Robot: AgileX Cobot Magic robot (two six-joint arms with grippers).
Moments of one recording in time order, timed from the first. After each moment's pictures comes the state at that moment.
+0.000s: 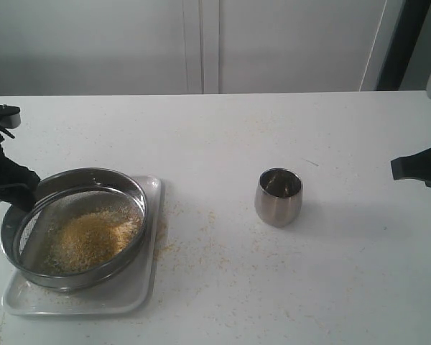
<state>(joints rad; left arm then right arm) -0.01 1.72 -1.10 -0.22 0.78 0.42 0.05 1.18 -0.77 0.00 0.59 -0.02</state>
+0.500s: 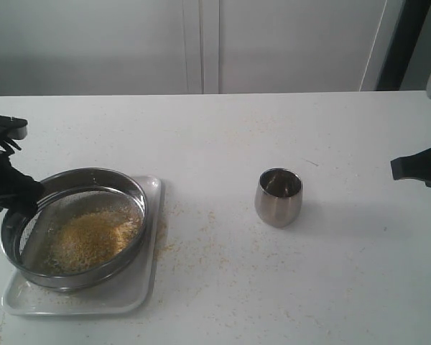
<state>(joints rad) -0.01 1.80 -1.10 -0.18 0.69 0.42 0.05 1.18 -0.77 0.00 0.59 -0.02</state>
